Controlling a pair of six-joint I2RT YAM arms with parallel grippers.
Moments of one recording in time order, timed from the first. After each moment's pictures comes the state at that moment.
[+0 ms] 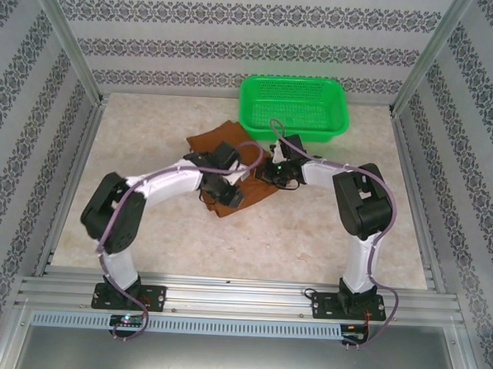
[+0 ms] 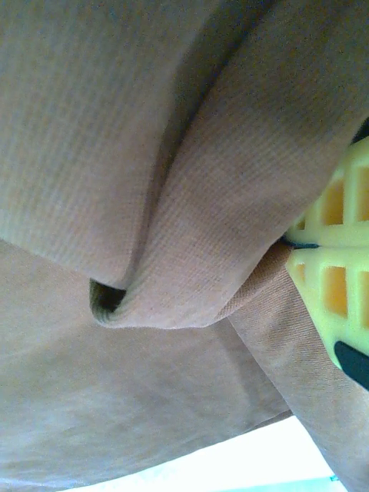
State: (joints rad) left arm -0.64 1.74 1.22 -0.66 0.15 -0.10; right arm 0.37 1.98 1.16 -0.14 -0.53 0.67
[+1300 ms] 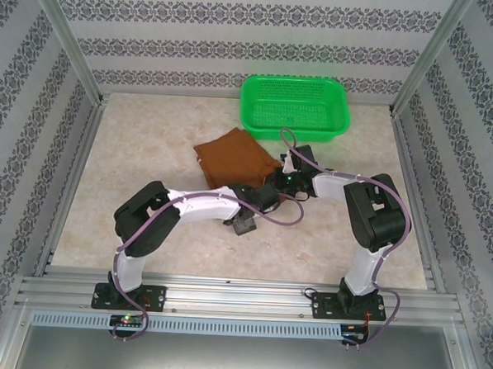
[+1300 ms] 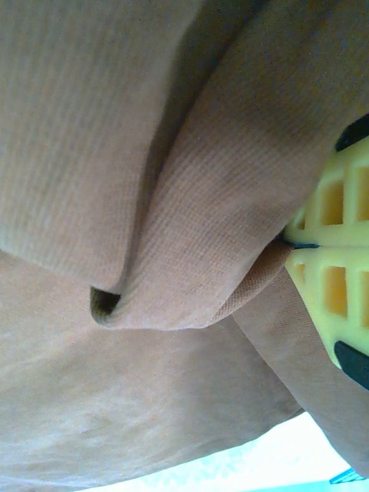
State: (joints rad) left arm -0.89 1.97 1.33 -0.74 -0.33 0.19; right arm 0.35 1.85 0.96 -0.05 -0.52 0.69
